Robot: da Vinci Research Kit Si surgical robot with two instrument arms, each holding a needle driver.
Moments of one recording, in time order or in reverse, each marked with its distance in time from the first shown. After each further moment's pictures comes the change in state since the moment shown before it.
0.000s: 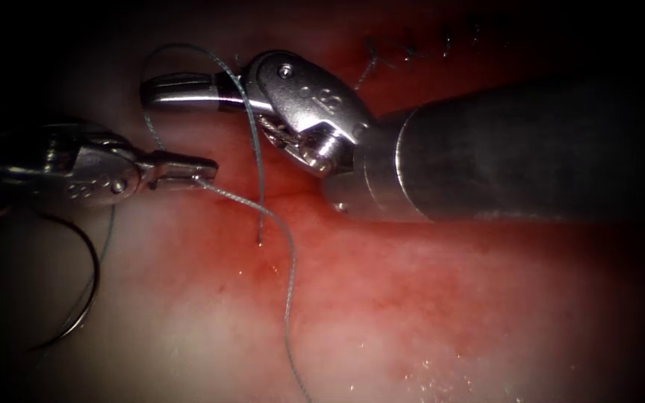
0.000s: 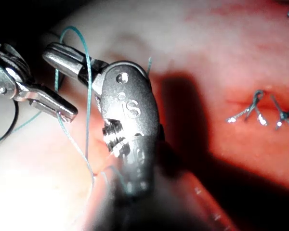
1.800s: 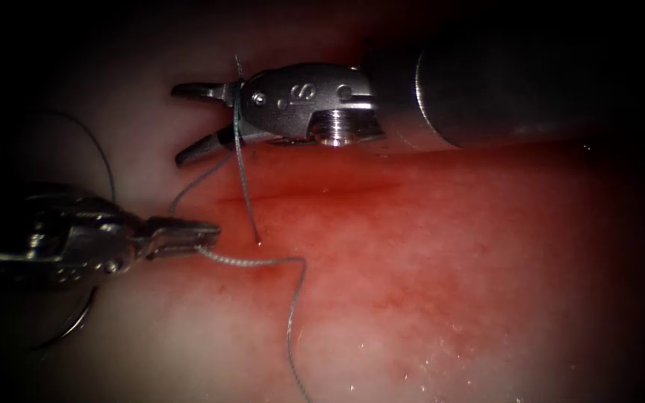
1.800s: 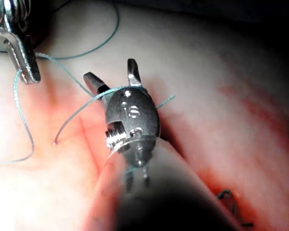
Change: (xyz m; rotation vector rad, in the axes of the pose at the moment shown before) right arm -0.003 -0.002 0.002 -0.062 -0.644 -0.289; left arm 0.006 0.001 -0.004 0.089 -0.134 0.085
